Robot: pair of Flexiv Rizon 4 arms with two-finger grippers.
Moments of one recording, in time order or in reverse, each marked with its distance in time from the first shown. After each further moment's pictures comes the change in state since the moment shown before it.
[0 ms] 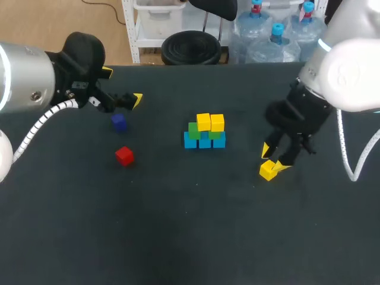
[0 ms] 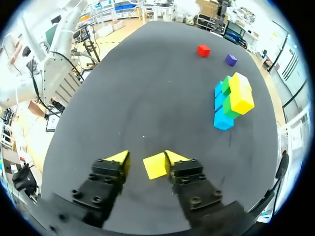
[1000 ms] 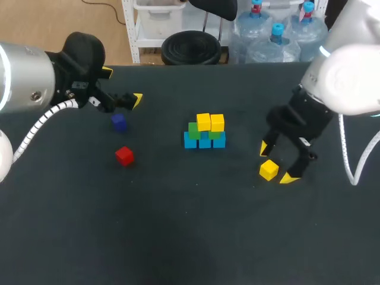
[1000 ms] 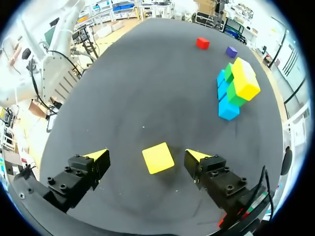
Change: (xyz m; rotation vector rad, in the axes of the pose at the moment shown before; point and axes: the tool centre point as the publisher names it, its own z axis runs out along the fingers) left arm 0.000 0.000 0.000 0.000 0.000 0.000; right arm 0.017 -0.003 0.016 -0.016 0.011 0.019
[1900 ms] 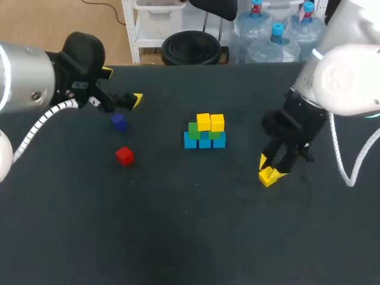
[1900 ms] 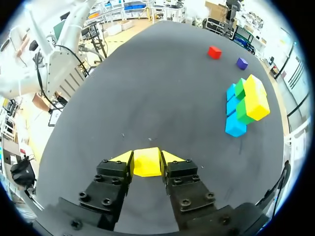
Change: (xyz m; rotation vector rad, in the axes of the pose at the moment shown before) left arm 0.000 0.000 0.000 0.000 0.000 0.000; right arm -0.019 0.012 0.005 -0.033 -0.032 -0.078
